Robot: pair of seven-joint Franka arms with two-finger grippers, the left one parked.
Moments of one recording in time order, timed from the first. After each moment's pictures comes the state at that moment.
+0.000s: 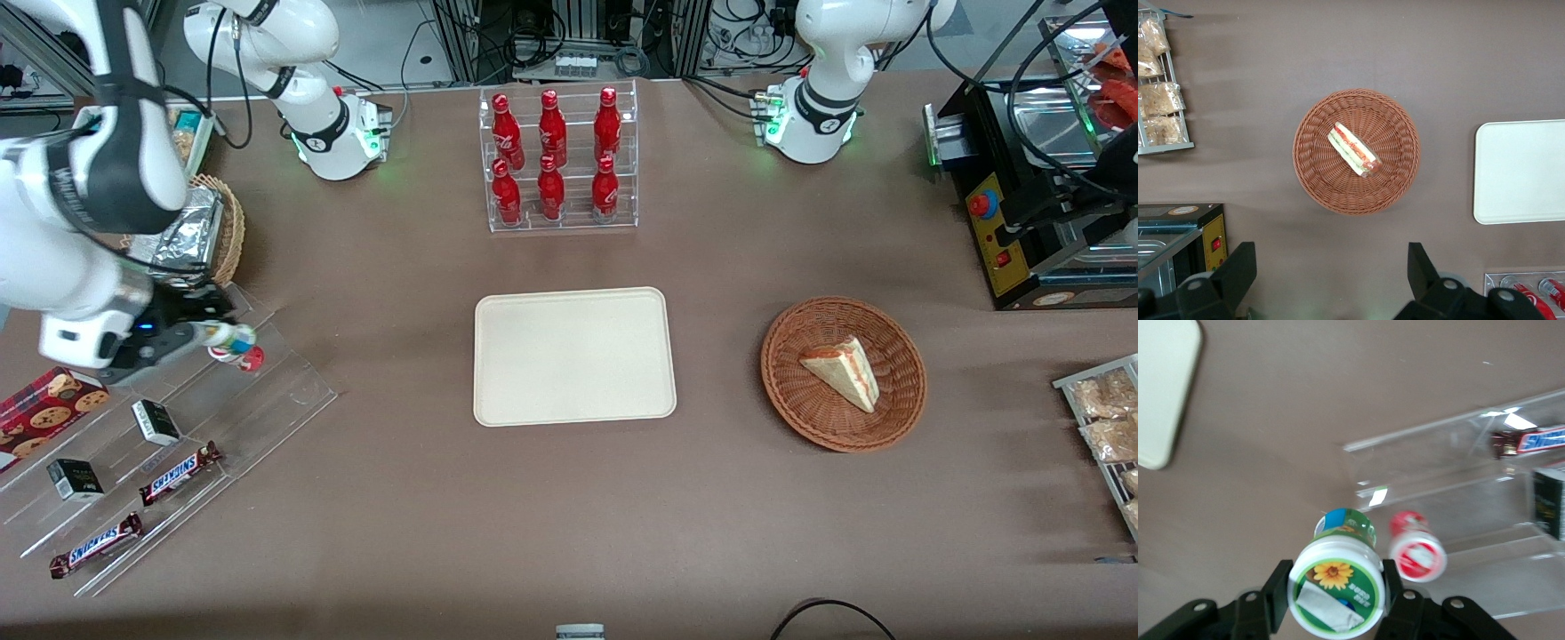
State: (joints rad) arm 0.09 0.05 -0.04 -1.91 0.02 1.83 -0.39
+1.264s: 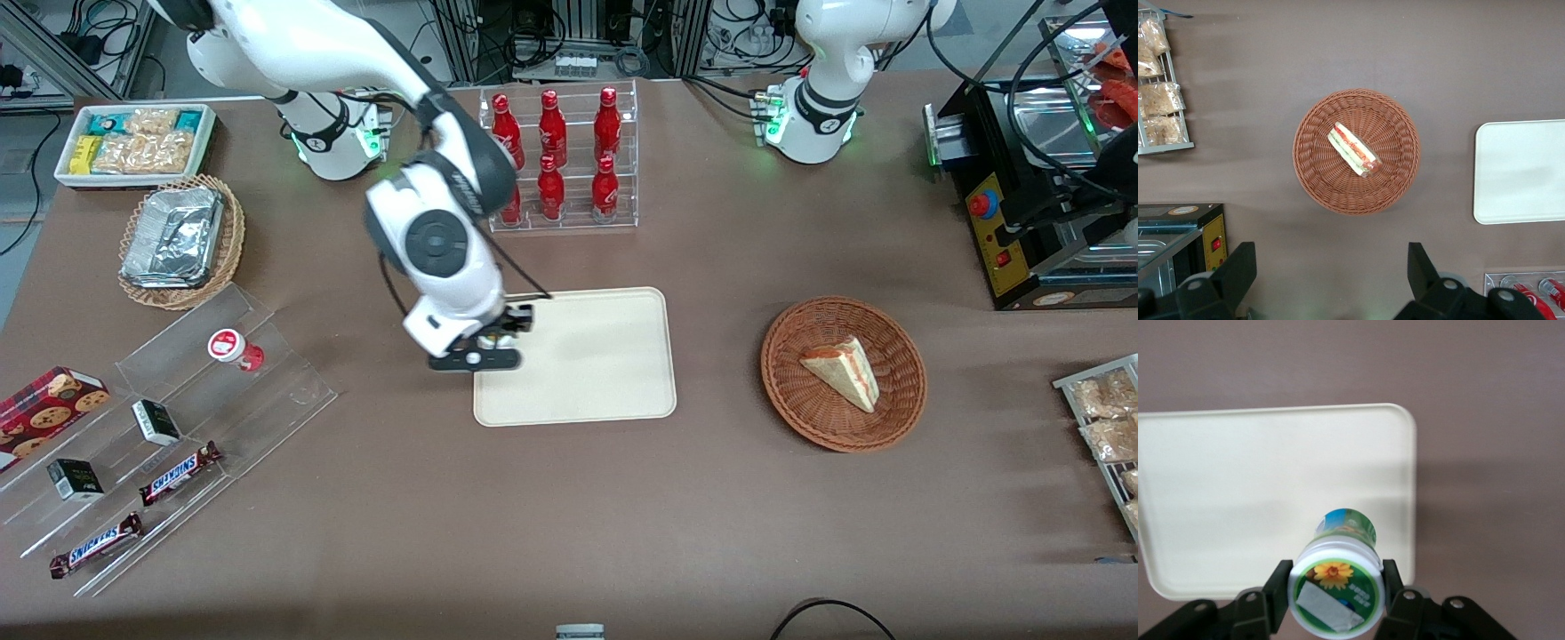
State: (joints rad) arm 0.68 0.50 -0.04 -1.54 0.09 2.00 0.66
